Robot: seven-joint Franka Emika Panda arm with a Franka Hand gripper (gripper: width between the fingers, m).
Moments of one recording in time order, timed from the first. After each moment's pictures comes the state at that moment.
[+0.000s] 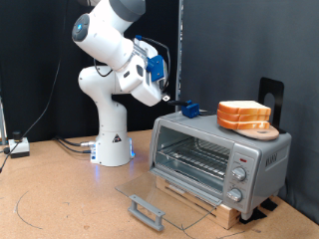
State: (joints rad) arm -0.09 -0.43 -0.20 -2.45 0.83 1.54 -0.72
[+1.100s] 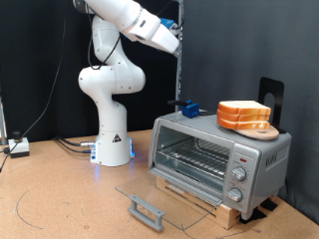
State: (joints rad) arm -0.06 -0.72 -0.16 -2.46 0.77 1.45 -1.08
